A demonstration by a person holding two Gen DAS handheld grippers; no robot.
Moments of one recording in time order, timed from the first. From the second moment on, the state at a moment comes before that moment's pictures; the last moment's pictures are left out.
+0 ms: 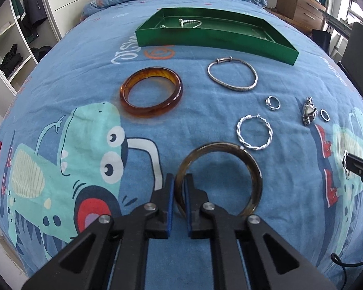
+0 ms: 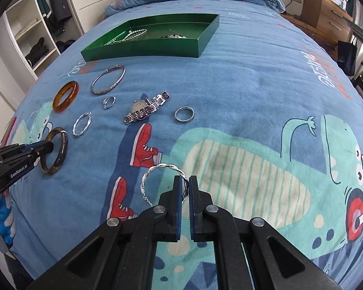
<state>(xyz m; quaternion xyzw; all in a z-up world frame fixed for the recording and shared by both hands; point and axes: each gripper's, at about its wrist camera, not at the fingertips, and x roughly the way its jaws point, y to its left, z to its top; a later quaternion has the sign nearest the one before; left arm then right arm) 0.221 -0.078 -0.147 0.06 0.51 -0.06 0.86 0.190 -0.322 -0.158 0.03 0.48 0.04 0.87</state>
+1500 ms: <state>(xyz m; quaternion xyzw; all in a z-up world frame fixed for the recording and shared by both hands) 0.342 -0.084 -0.028 -0.02 0.38 -0.16 0.91 0.250 -0.361 -0.039 0.09 0.30 0.05 0.95</state>
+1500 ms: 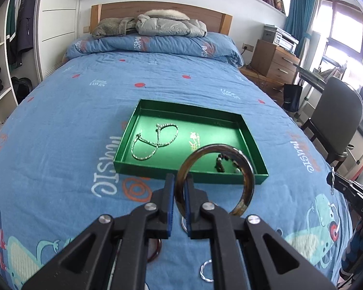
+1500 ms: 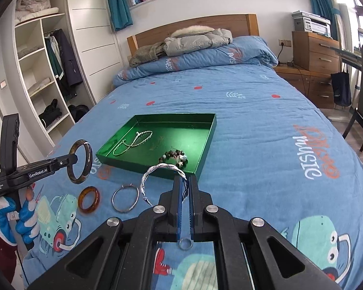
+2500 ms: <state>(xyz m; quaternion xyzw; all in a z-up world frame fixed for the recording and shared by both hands) 0.513 -0.133 -0.131 0.07 0.46 -0.12 0.88 0.490 -0.314 -0.136 0.01 0.44 0.04 0.90</state>
